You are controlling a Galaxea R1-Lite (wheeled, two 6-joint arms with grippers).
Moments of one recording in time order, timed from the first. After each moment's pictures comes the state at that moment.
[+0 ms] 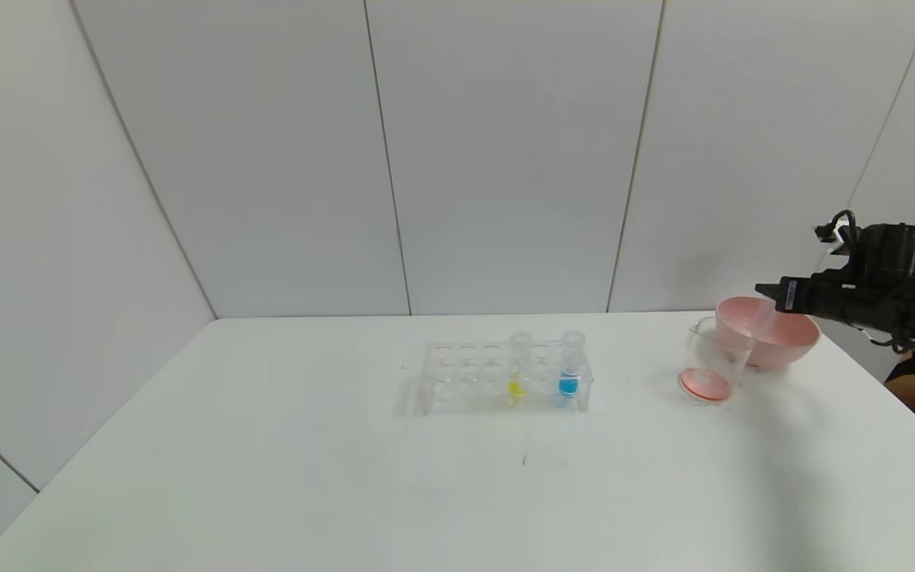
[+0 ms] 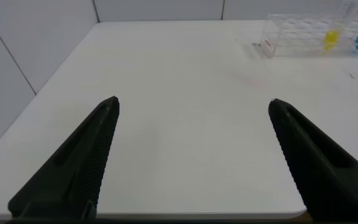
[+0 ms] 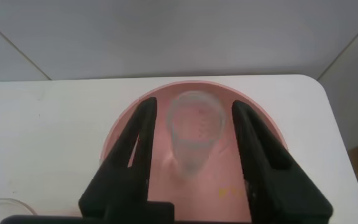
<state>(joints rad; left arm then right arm) 0.00 0.00 0.00 0.02 0.00 -0.02 -0.25 2.27 -1.52 -0.40 0.26 0.00</state>
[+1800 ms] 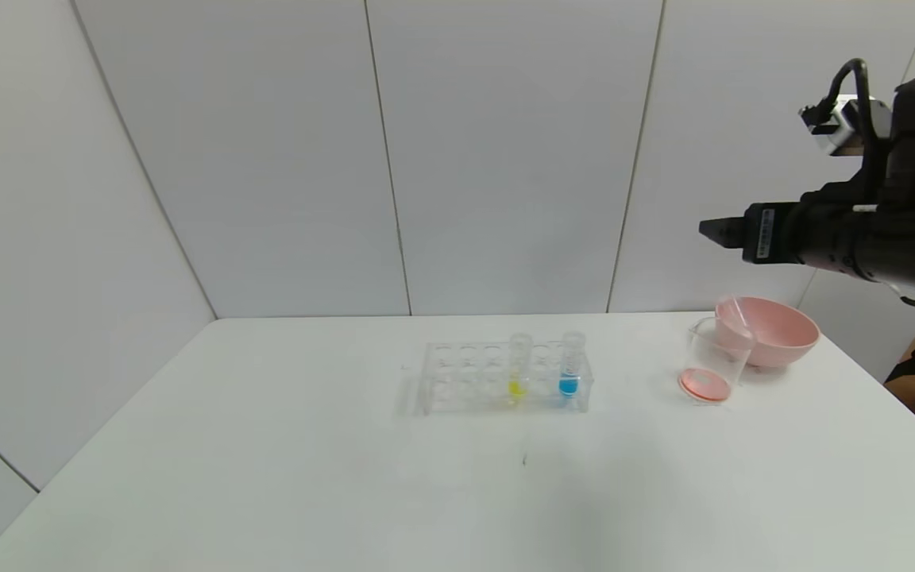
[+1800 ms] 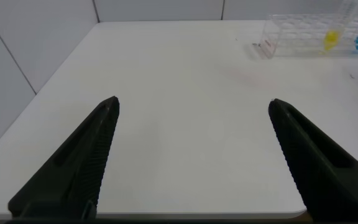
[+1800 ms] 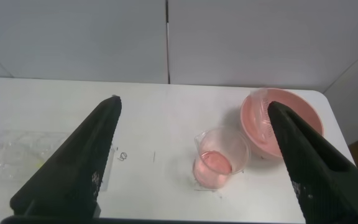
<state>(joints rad) 0.00 0.00 0.00 0.02 0.00 -0.02 0.27 1.66 -1.28 -0.11 -0.25 0.07</state>
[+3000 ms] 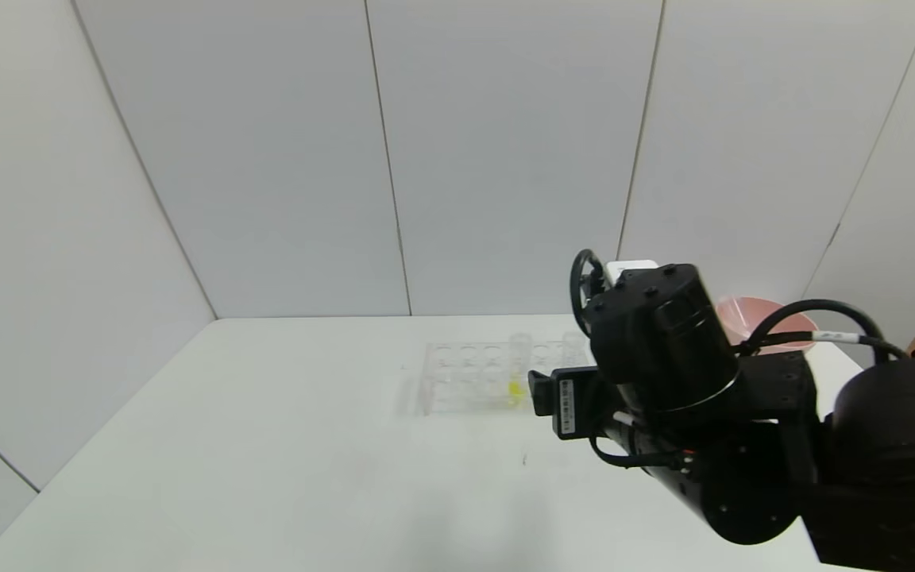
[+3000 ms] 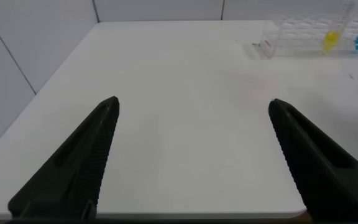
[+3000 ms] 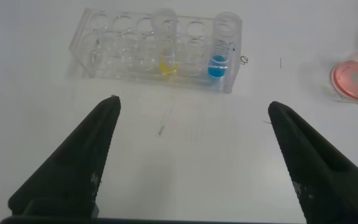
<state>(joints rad) 0.00 0.00 0.00 0.02 0.00 -0.02 0.88 1.79 -1.15 -0.05 -0.63 0.45</state>
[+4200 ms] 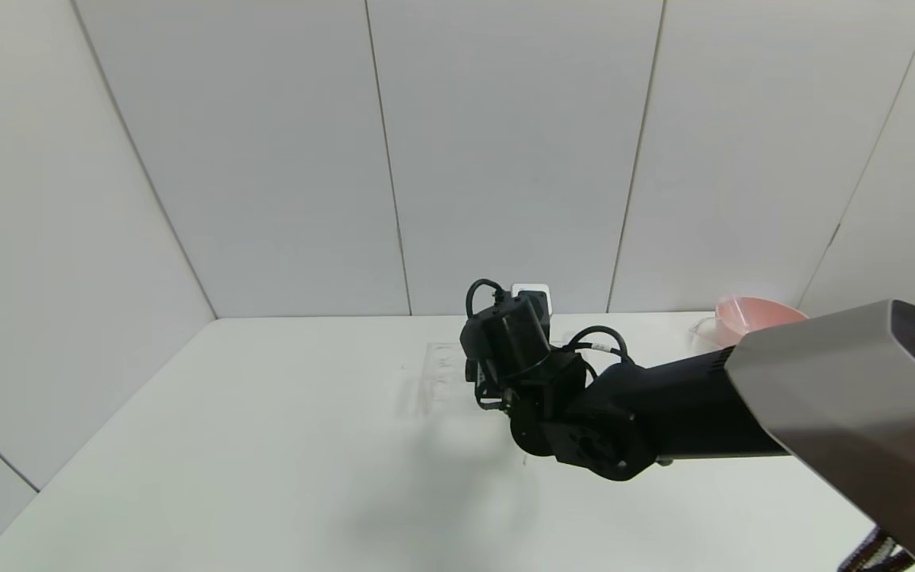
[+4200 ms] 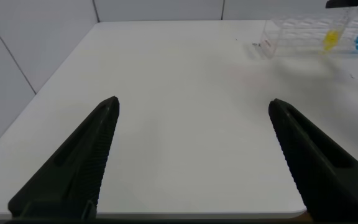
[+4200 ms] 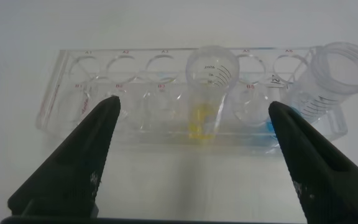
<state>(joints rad) 0.00 0.00 0.00 0.02 0.00 -0.02 0.79 2.28 -1.52 -0.23 -0.66 0.44</state>
